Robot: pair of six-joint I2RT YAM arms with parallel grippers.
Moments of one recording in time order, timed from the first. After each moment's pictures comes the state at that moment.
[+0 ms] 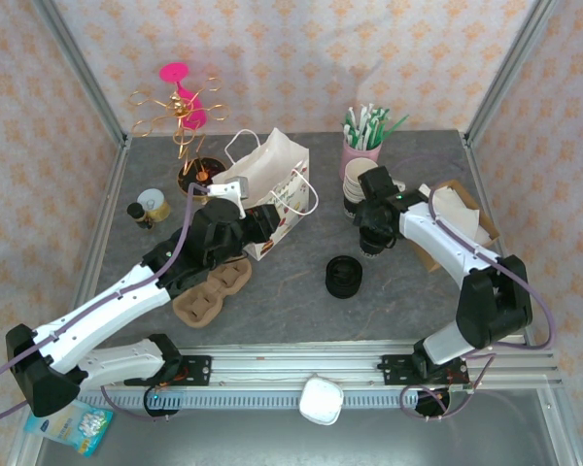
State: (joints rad) left arm -0.75 1.06 0.99 -0.33 -0.19 -0.83; right arm 0.40 1.50 1.16 -0.81 0.27 0.64
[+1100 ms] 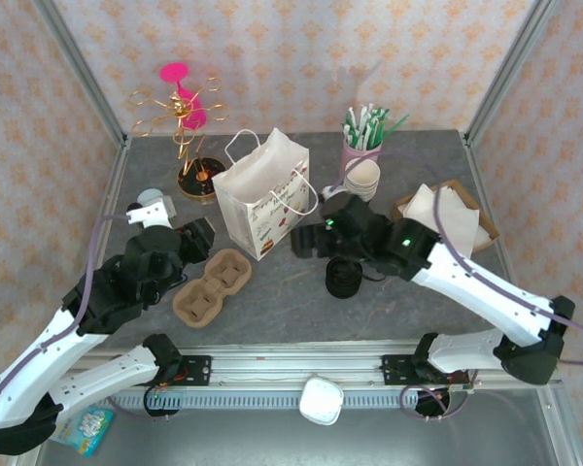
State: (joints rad) left arm -0.75 0.73 1.06 -0.88 -0.52 -0.89; right arm 1.03 1.26 1.36 -0.89 0.20 0.63
